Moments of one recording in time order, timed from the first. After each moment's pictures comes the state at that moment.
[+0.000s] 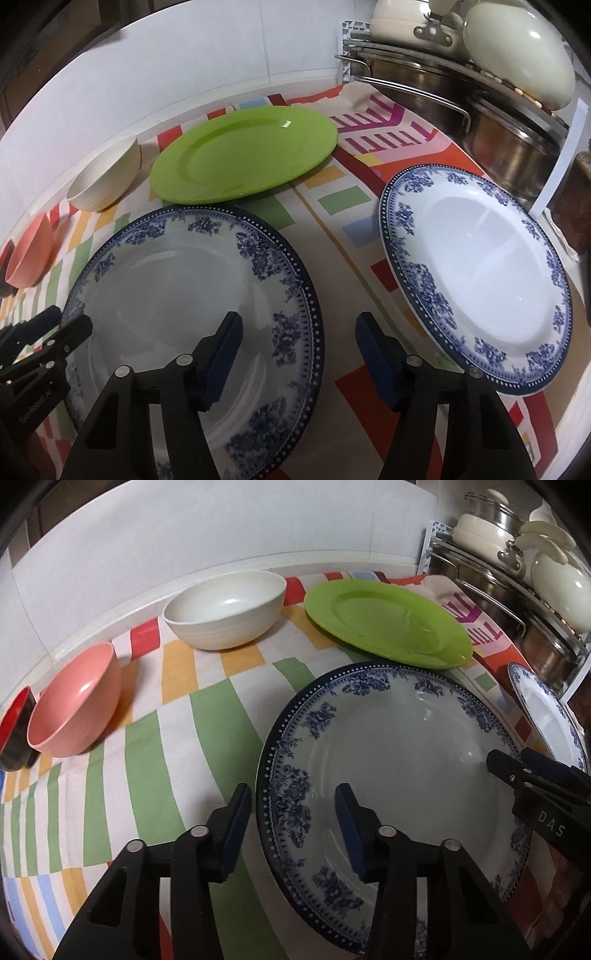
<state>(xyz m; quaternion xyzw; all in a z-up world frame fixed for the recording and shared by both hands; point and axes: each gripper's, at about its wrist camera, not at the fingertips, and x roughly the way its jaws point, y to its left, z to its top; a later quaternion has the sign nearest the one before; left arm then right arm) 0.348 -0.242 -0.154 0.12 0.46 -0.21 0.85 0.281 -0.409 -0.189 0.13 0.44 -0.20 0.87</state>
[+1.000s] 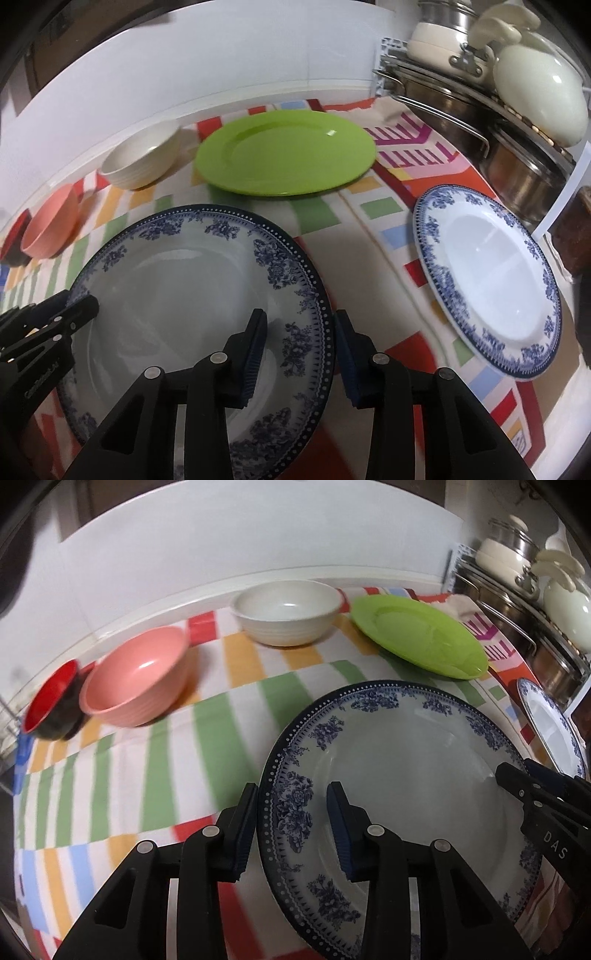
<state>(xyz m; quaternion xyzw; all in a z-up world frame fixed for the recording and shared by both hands) 0.334 -0.181 -0.131 0.10 0.45 -0.17 0.87 0.276 -0.365 -0.169 0.09 0.45 -0.17 0.87</state>
